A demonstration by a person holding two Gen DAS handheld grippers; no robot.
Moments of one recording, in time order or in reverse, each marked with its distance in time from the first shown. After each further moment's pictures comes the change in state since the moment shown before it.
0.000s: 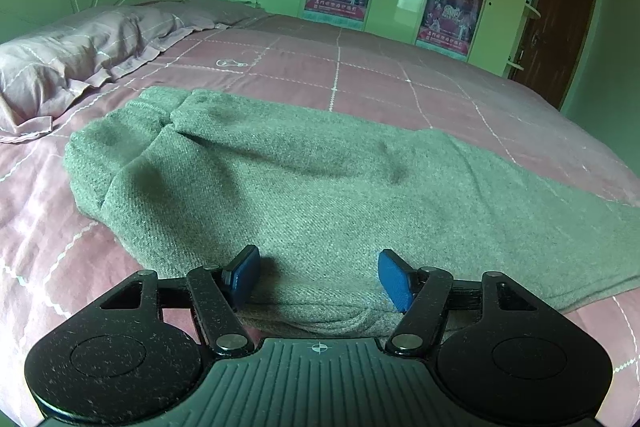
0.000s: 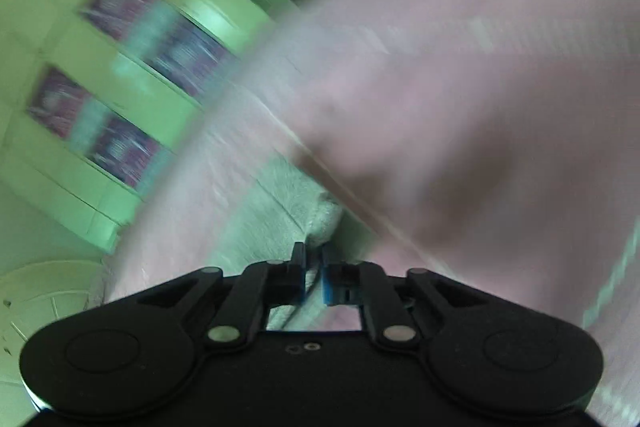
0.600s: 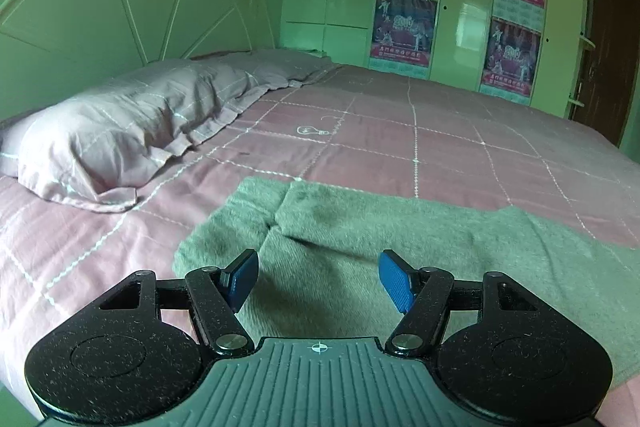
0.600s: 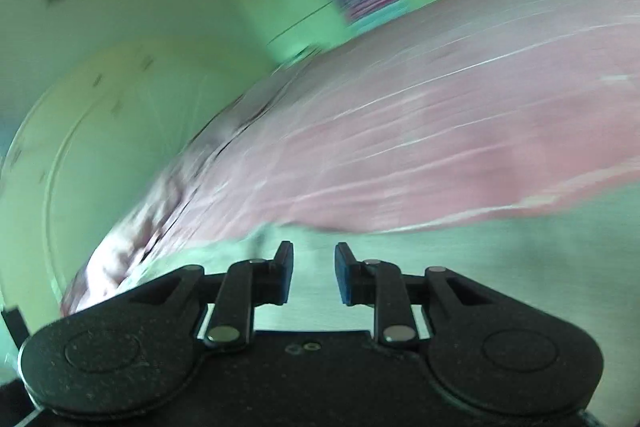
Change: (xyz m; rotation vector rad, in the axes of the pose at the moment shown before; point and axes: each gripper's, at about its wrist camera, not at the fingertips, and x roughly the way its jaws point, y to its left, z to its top) left arm -0.014 0.029 0.051 -0.031 -0.141 0.215; right arm 0.109 0.295 -0.233 -0.708 0.395 0.453
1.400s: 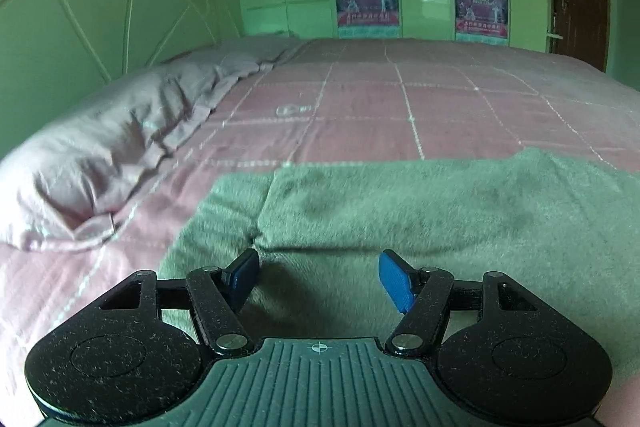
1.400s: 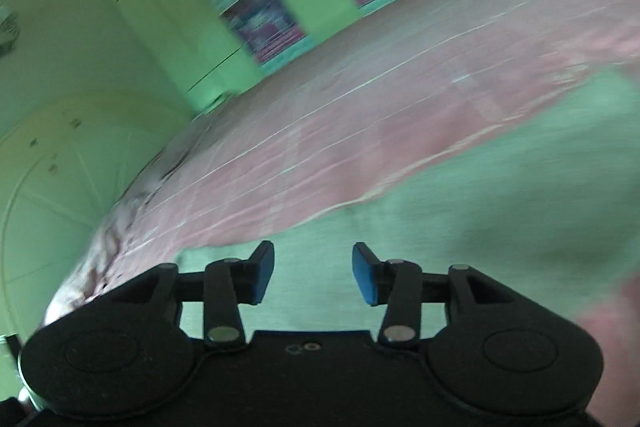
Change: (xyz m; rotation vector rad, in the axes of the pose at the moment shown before) left arm 0.033 -0.017 0.001 0.234 0.038 -0.004; right arm -0.184 -0.084 -0.033 0.221 -0.215 -0.299
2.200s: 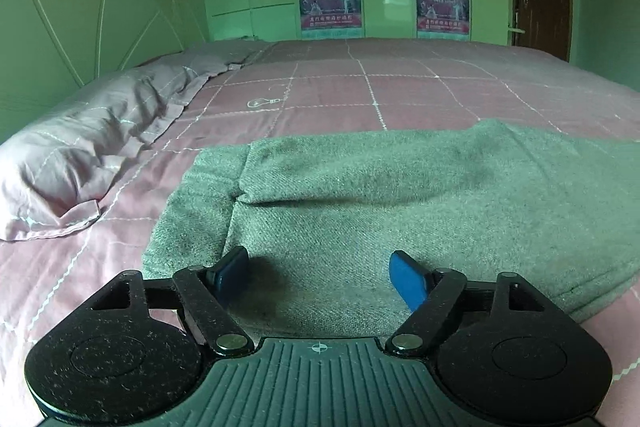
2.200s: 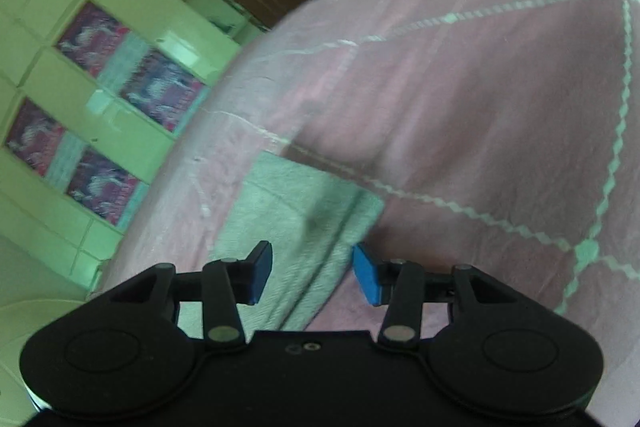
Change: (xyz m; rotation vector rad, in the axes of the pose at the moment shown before) left arm -0.016 0.014 -0.038 0.033 0.006 -0.114; right arm -0.030 -0.169 0.001 0.531 -0.253 -0.317
